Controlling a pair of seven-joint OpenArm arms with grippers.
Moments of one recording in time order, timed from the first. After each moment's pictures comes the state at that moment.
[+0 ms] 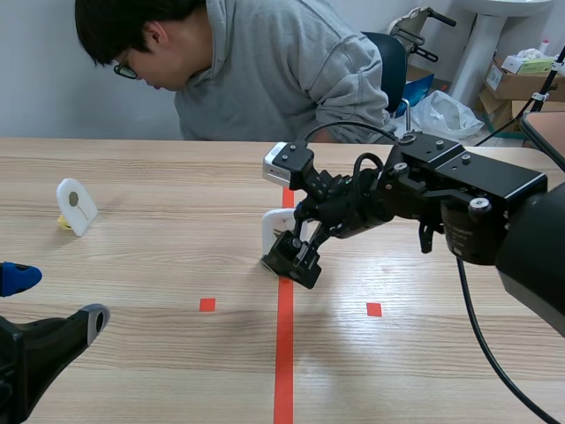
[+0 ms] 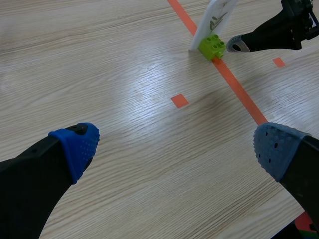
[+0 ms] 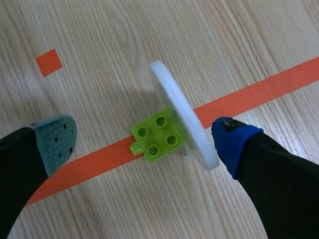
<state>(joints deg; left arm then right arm) 40.3 -24.5 -17.9 108.0 -28.6 -38.0 11.4 30.7 12.4 -38.6 50.9 12.0 41.8 -17.0</state>
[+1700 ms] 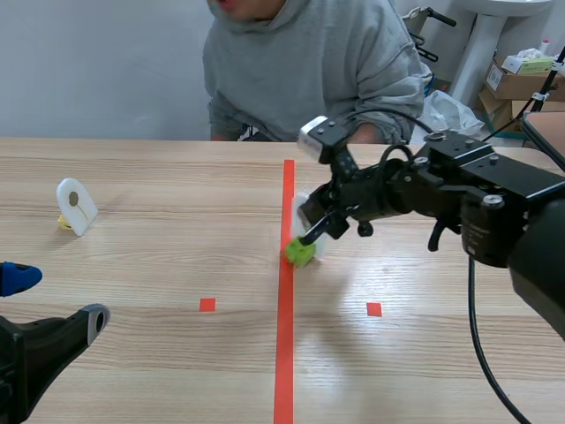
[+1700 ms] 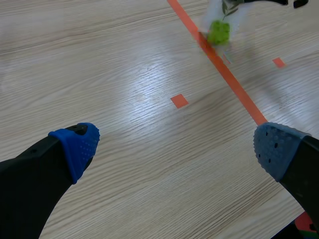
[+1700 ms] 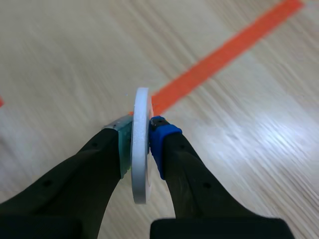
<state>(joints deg) 40.3 -24.5 -17.9 108.0 -28.6 -38.0 11.4 27.2 13.0 -25.0 52.5 11.7 33.8 -16.2</state>
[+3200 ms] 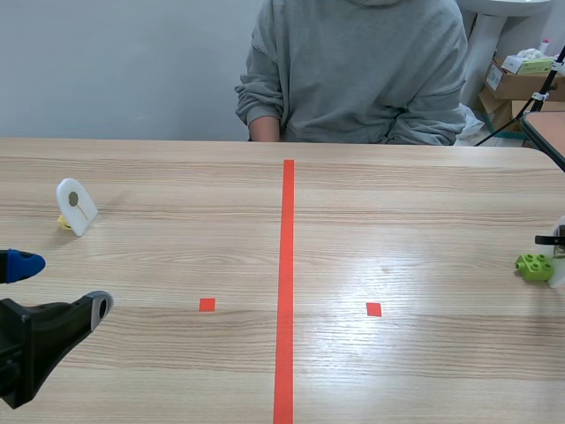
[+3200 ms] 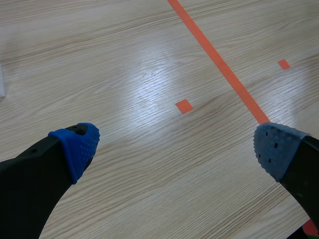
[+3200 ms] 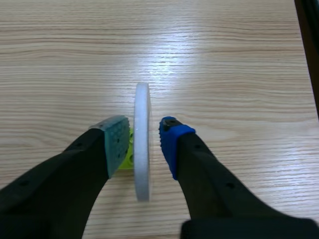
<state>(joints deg) 37.2 -24.5 -17.9 108.0 -29.1 -38.2 14.8 13.2 29.3 13.2 45.8 12.0 24.4 -12.1</state>
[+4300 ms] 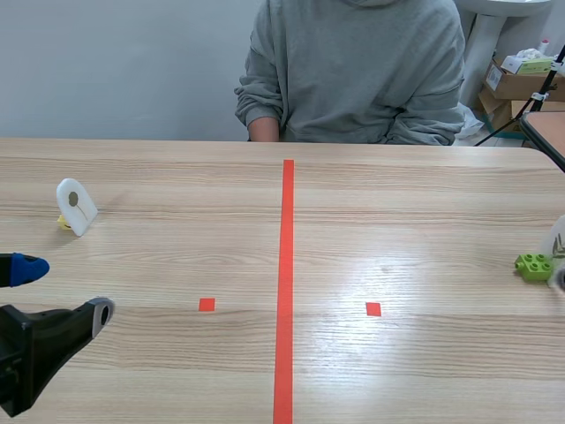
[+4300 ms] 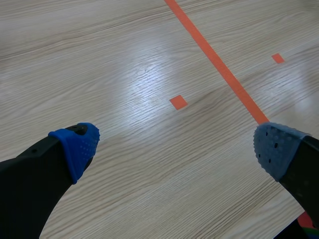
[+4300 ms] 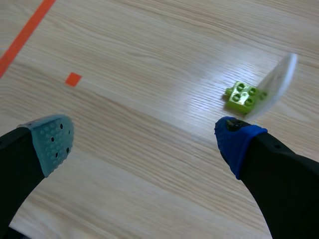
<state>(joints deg) 37.2 -24.5 -17.9 108.0 -29.3 -39.5 15.6 -33.9 32.7 32.0 98.3 37.5 45.5 -24.0</state>
